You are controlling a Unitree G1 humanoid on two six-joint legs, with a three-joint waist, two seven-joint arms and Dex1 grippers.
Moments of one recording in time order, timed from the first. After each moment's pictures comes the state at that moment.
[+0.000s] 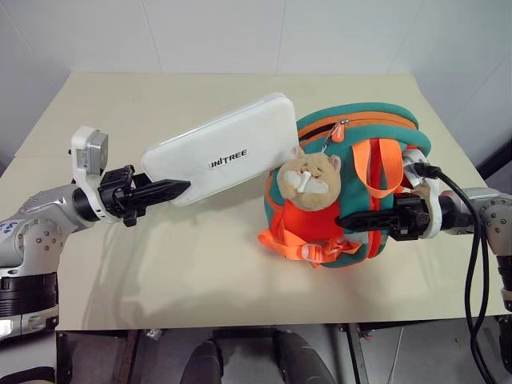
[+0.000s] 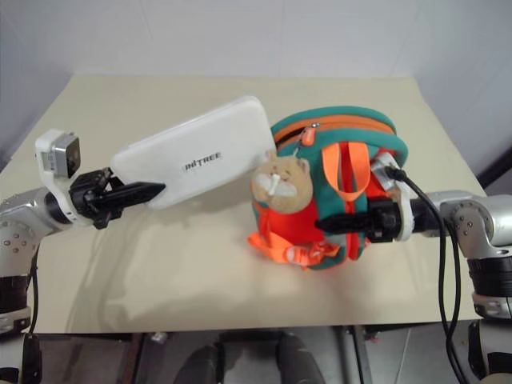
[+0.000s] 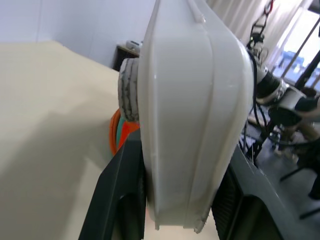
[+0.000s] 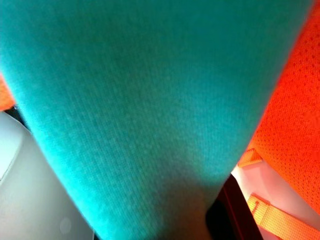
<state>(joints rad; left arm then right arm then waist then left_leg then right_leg) -0.53 0.80 0.25 0.04 -0.86 0.70 -1.15 -0.64 -0.92 -0.01 0.04 0.85 1.14 1.39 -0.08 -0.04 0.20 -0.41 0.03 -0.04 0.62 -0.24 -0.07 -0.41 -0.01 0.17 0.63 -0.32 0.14</state>
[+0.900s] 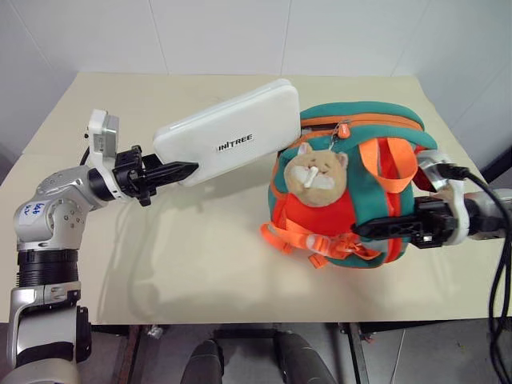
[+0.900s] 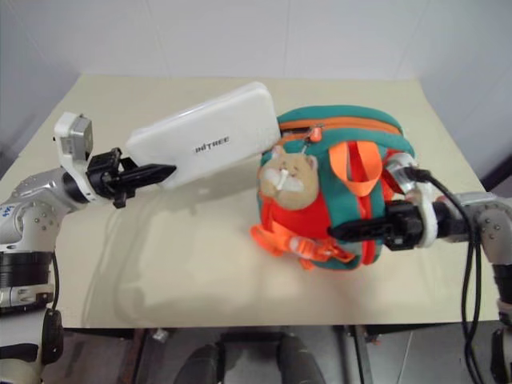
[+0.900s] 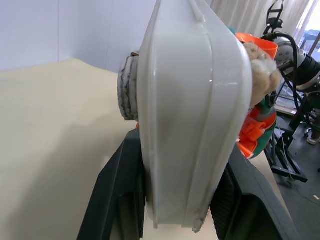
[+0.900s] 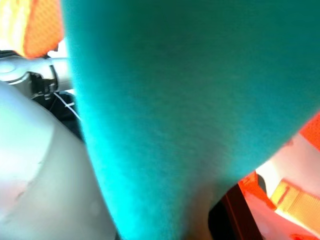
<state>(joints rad) -0.68 0.73 0.20 0.21 -0.72 0.54 -1.19 -0.60 -1.05 -0.04 -0.02 0.92 1.20 1.47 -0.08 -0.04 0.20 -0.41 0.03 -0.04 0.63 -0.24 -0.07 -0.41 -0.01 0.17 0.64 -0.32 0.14</state>
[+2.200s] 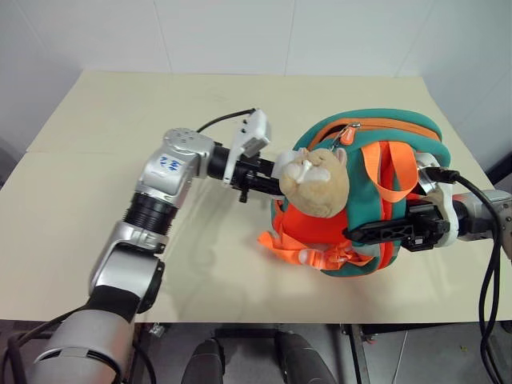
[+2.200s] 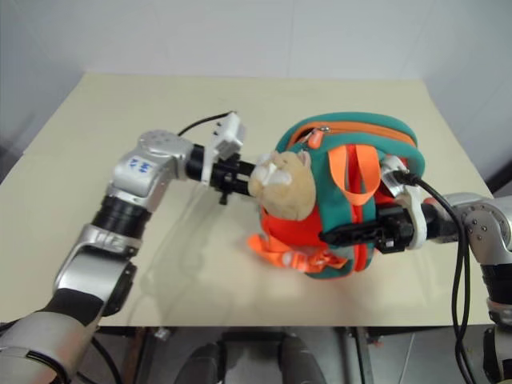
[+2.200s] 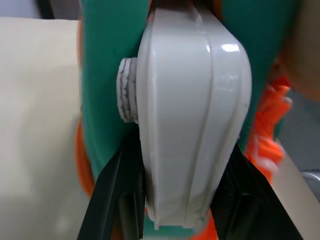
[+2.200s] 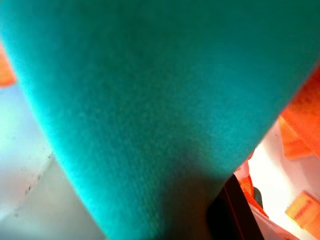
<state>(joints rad) -1.11 0.32 -0.25 0.45 -0.26 0.46 -1.28 -0.62 -0.98 -0.01 -0.05 0.94 1.20 1.44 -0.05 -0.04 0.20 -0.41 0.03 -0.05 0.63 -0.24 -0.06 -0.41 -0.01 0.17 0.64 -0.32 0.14</state>
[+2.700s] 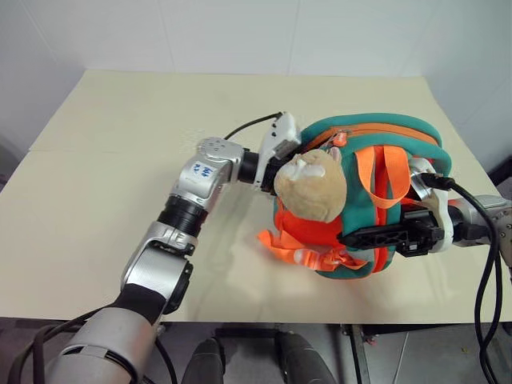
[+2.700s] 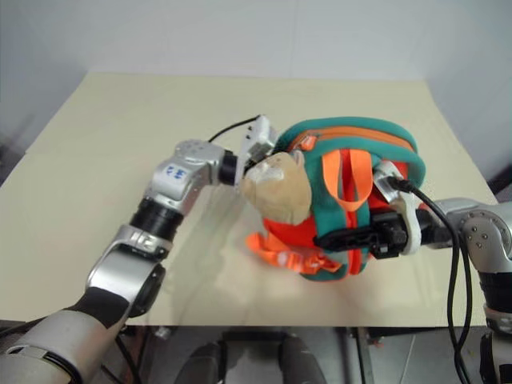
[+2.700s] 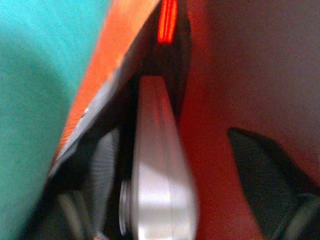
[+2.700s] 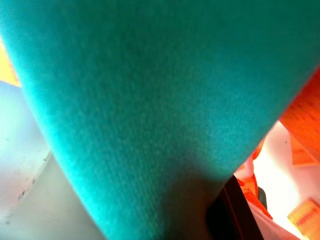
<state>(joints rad) -1.10 0.26 -0.18 0.49 -0.25 0.40 -1.18 -0.56 -0.97 -0.05 -0.12 0.98 1.20 1.38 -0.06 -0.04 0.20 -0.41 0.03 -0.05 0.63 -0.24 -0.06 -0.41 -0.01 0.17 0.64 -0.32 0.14</state>
